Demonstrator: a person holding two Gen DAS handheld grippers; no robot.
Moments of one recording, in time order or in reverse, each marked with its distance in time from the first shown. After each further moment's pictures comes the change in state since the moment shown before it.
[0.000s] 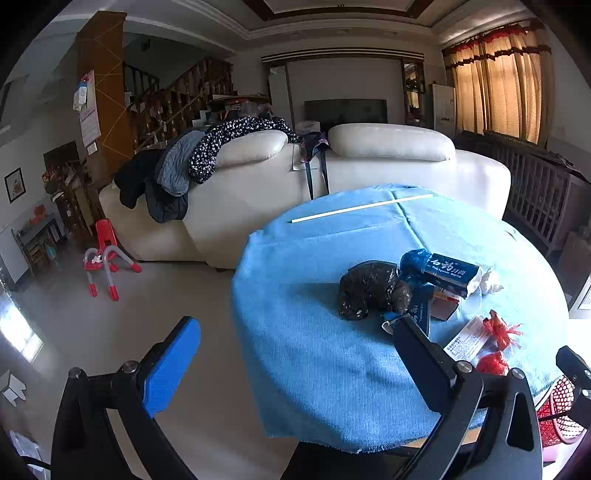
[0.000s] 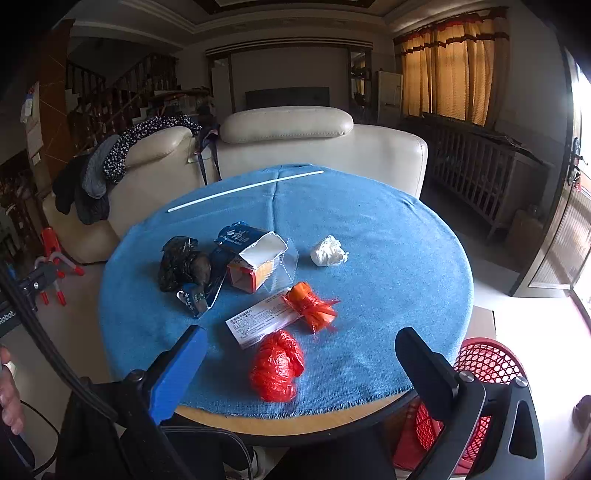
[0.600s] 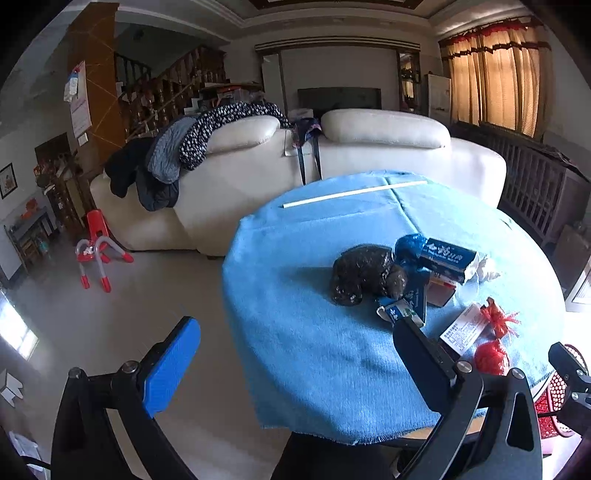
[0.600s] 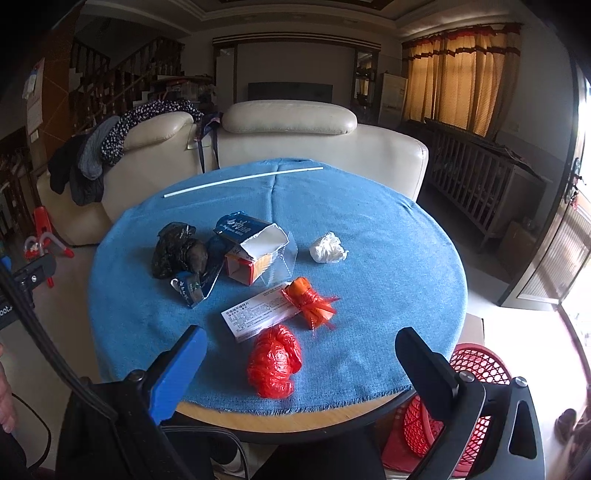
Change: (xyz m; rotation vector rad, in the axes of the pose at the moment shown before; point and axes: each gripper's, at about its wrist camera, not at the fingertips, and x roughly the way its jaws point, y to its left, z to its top) left arm 0.012 -0.002 -0.009 0.004 0.057 -0.035; right arm 0.006 0.017 -0.001 -0.072 0.020 -0.051
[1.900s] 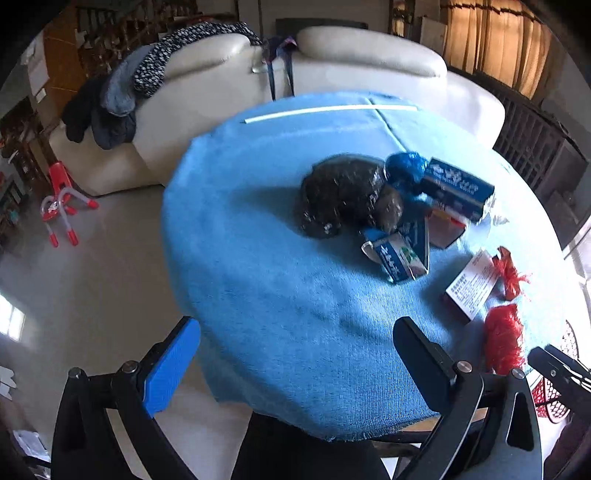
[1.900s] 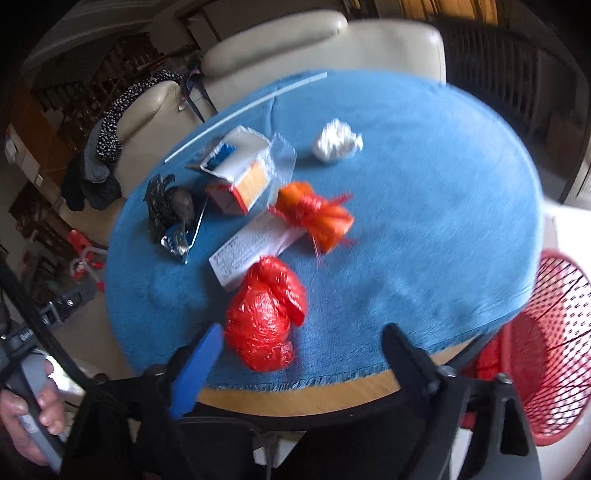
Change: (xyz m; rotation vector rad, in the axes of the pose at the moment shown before) left arm 0.093 -0.027 -0.019 0.019 0.311 -0.116; right arm 0.103 -0.055 -0.041 0.255 0.314 0.298
